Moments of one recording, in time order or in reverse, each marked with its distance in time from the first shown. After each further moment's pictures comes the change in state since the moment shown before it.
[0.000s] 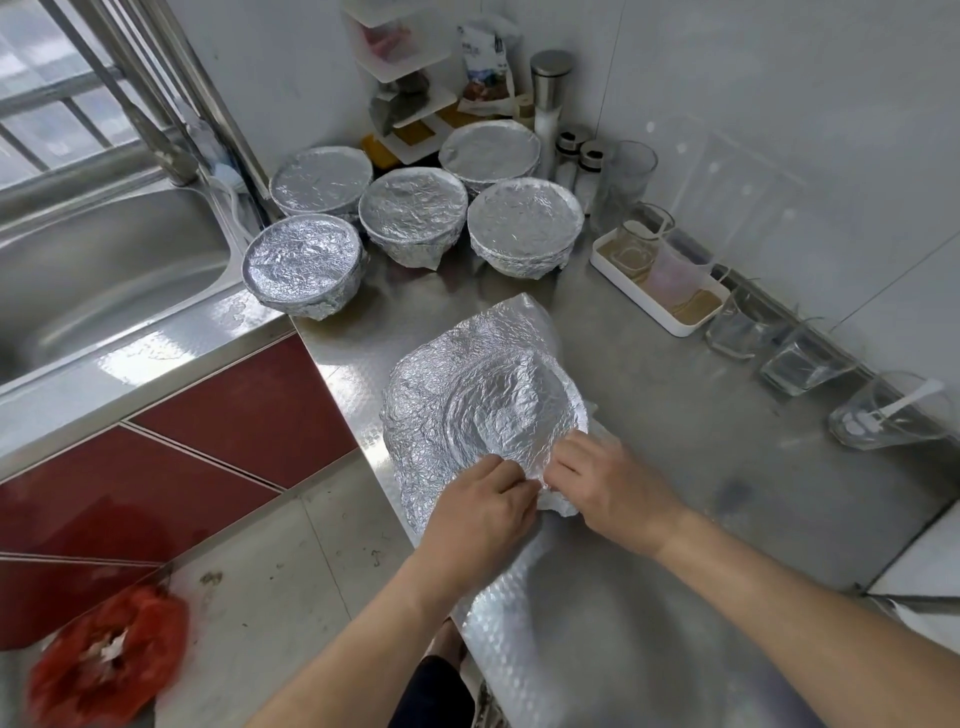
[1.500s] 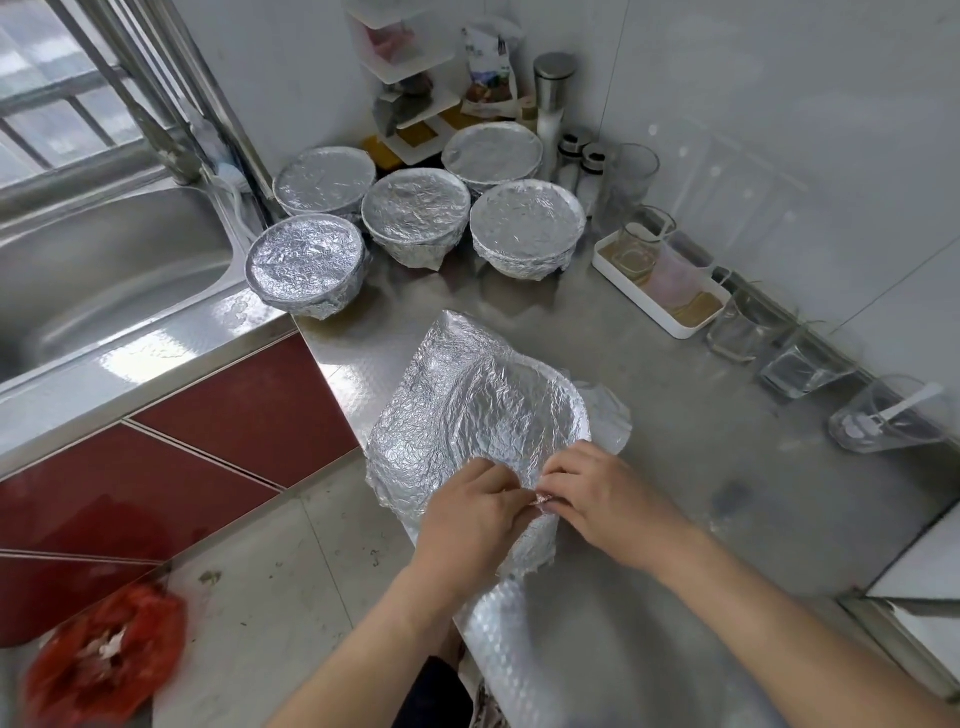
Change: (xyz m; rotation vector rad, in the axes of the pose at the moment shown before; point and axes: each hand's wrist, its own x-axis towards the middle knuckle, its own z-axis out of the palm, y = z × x) left_hand -0.008 -0.003 -0.003 -0.001 -0.031 -0.087; right_hand -0.003 -0.012 -0.001 0.271 -0.093 0.152
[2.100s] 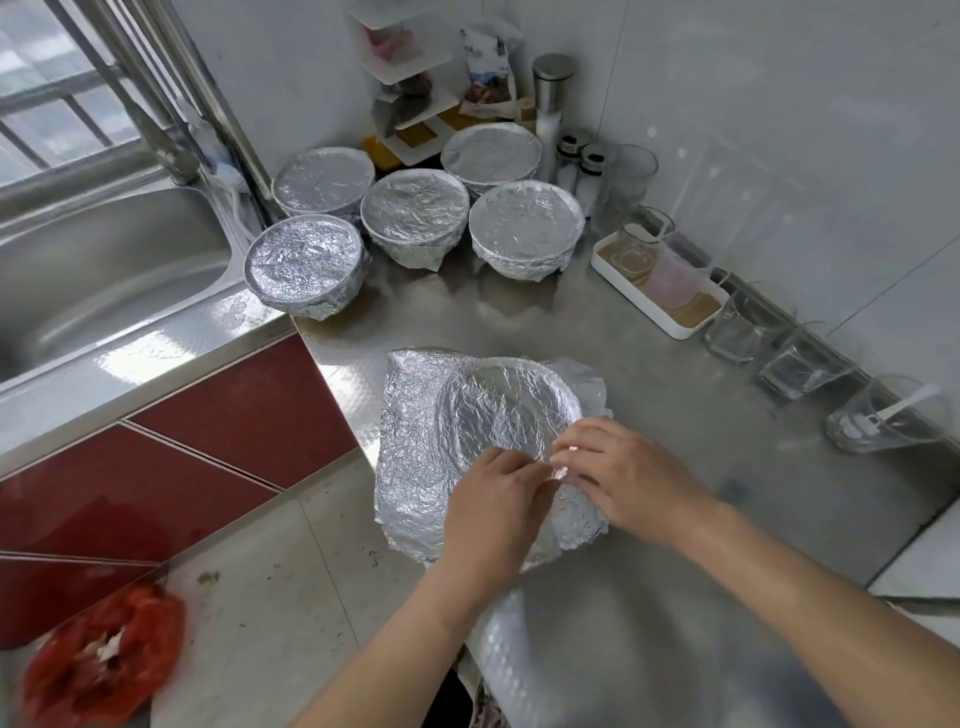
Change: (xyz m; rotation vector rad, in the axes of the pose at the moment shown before) left_hand 0.020 0.022 0.001 -0.131 0.050 -0.200; right_hand 0.002 0.016 -0.026 -0.081 0.050 -0.048
